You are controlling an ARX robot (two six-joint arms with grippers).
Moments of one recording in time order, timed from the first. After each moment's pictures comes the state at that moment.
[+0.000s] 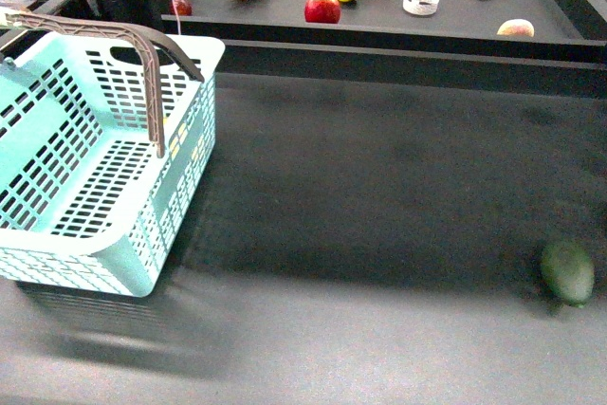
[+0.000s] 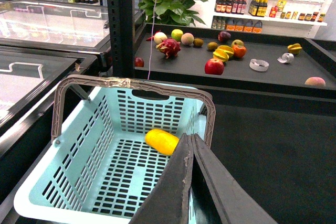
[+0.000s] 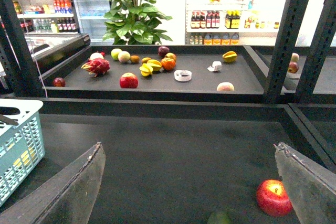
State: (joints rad) left arm 0.00 0.60 0.02 0.59 0.00 -0.01; right arm 0.00 0.00 0.01 0.00 0.00 0.00
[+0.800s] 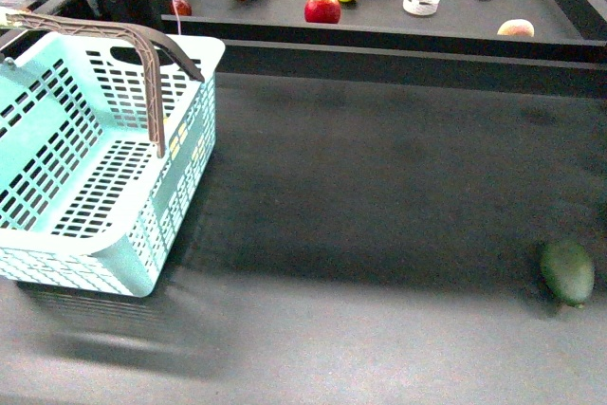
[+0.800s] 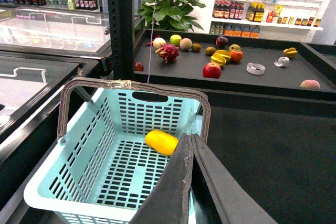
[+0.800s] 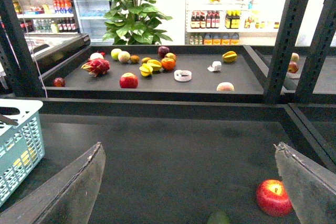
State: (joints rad) left arm 0.00 0.21 0.02 0.21 0.00 -0.01; right arm 0.00 0.00 0.01 0.00 0.00 0.00
